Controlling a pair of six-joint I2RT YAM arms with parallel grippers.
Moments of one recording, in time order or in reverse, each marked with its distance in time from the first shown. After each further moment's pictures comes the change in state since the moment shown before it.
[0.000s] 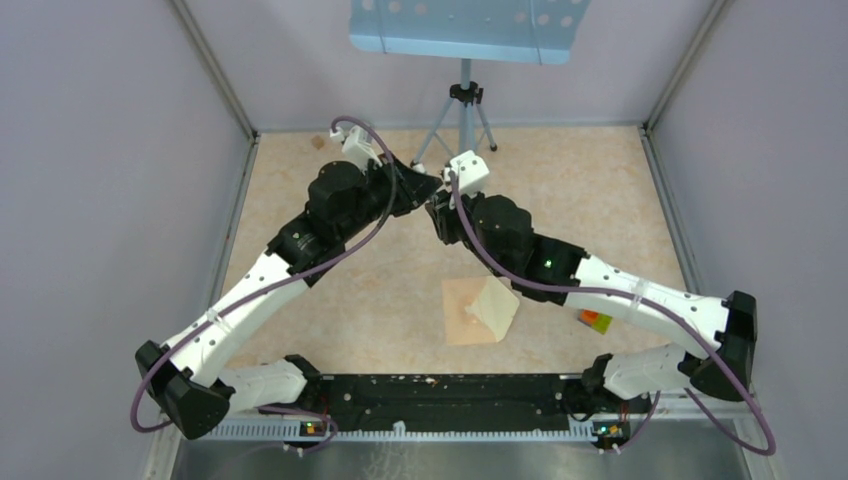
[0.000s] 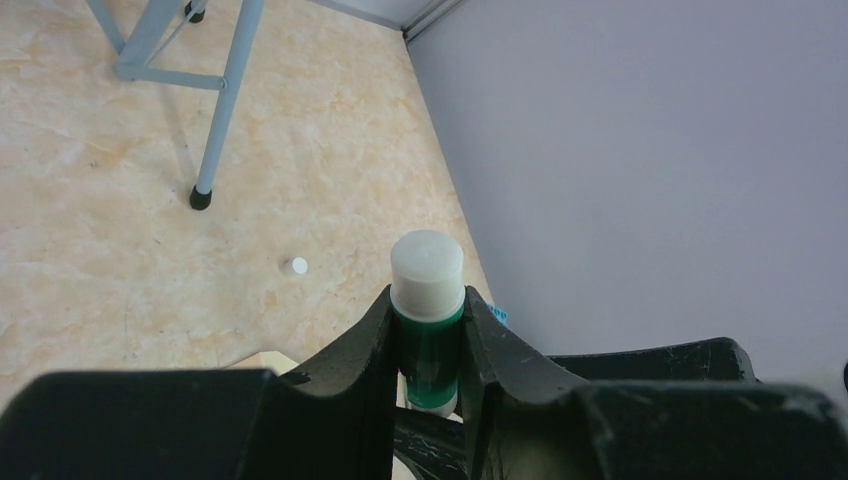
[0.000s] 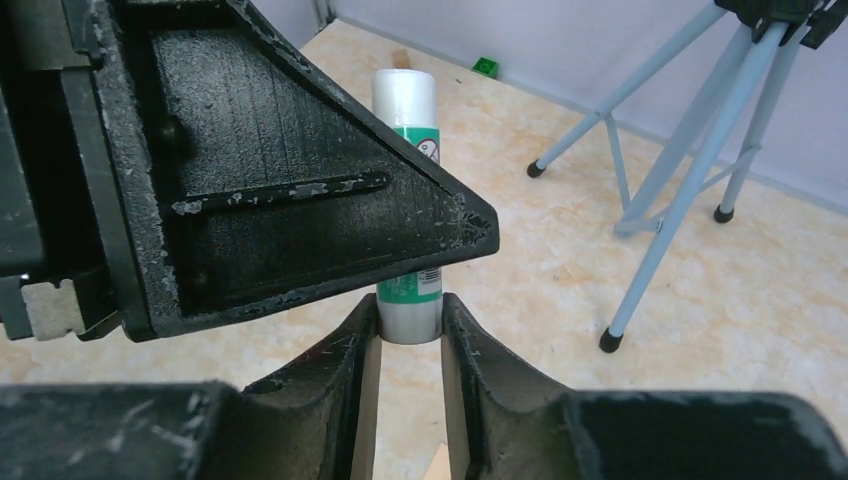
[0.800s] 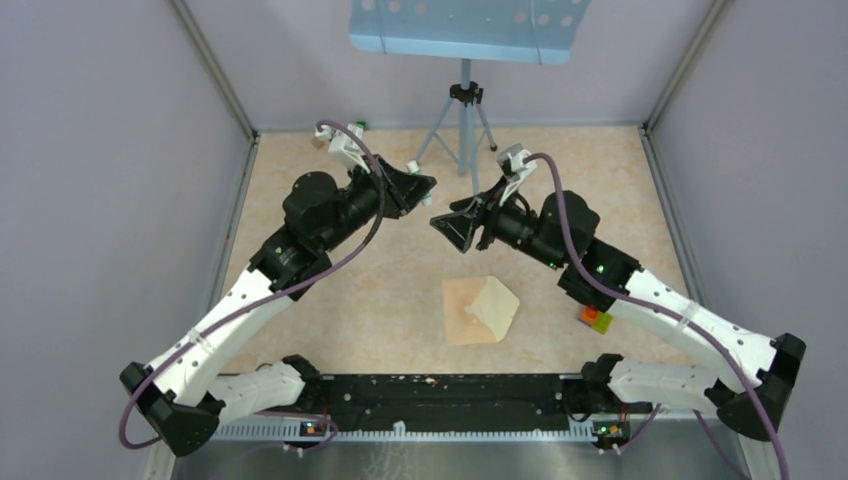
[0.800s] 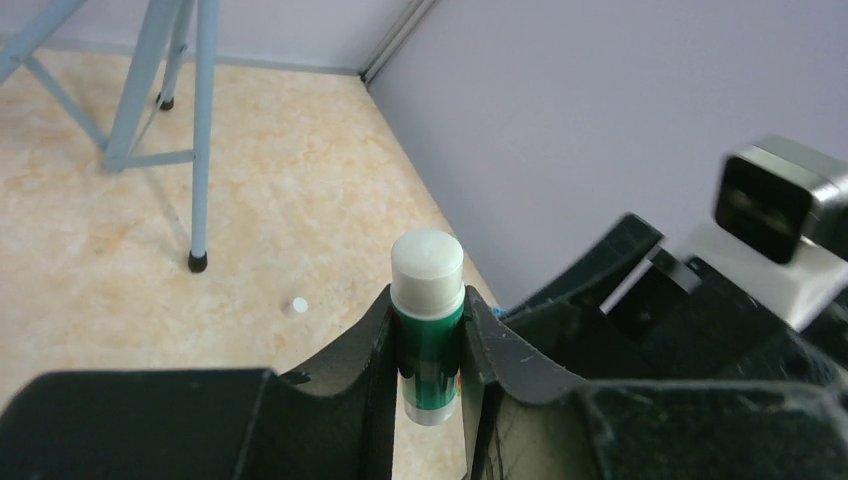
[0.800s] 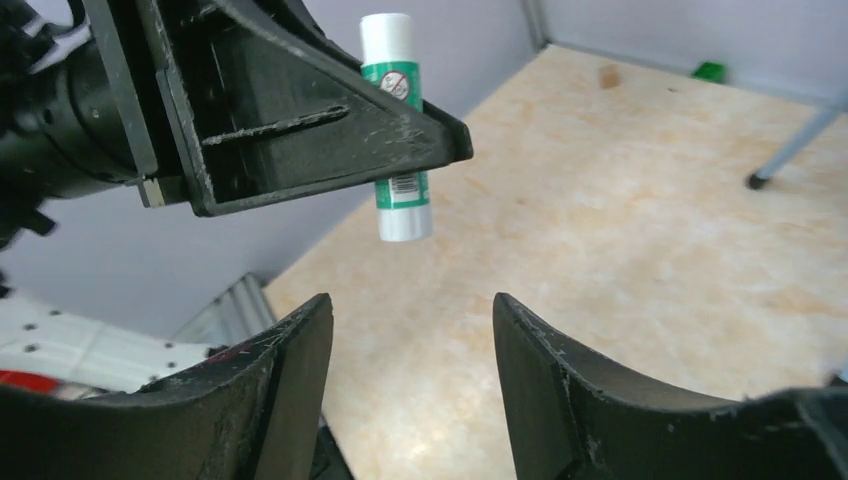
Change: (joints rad) left arm -0.003 -0.125 -0.058 0.112 0.074 0.175; right arm -0.227 -0.229 -0.166 0.104 -0.631 0.330
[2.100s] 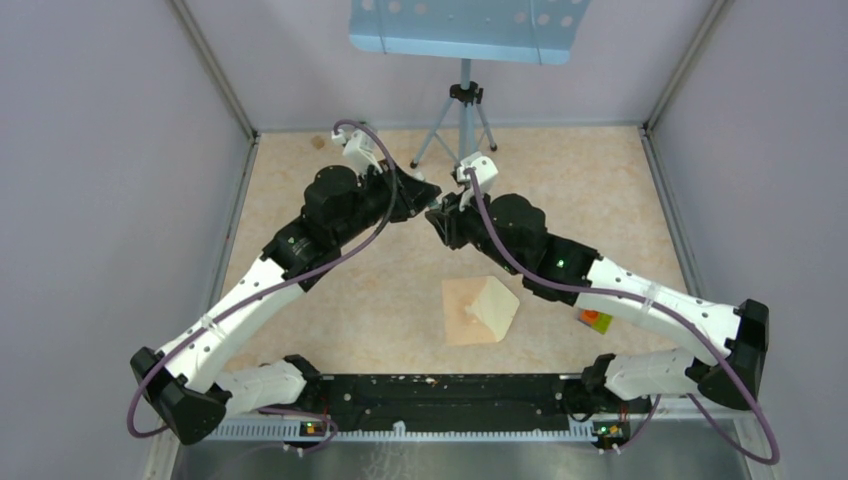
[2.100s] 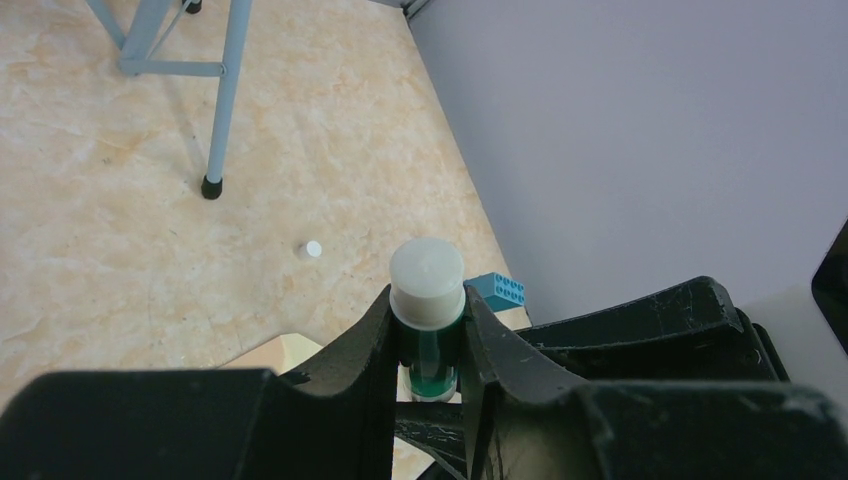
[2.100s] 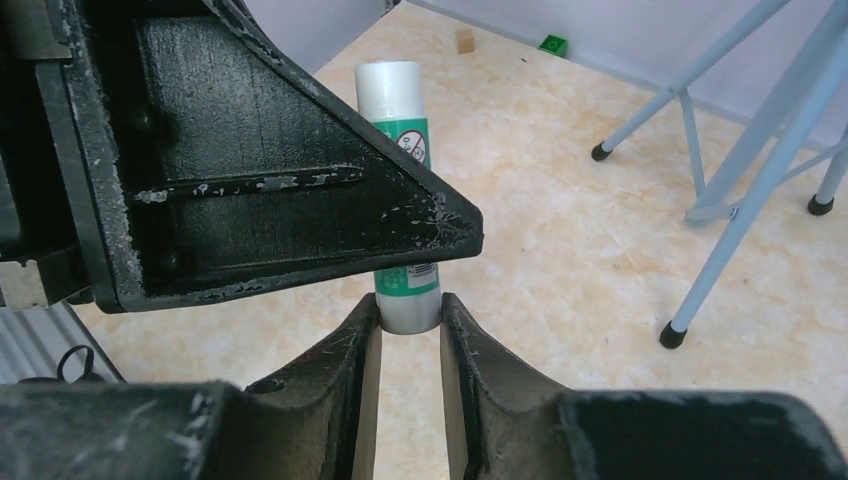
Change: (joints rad) left arm 0.000 0.092 0.043 -0.137 -0.037 -0.102; right arm 0.177 0.176 0.117 -0.114 0.449 -0.249
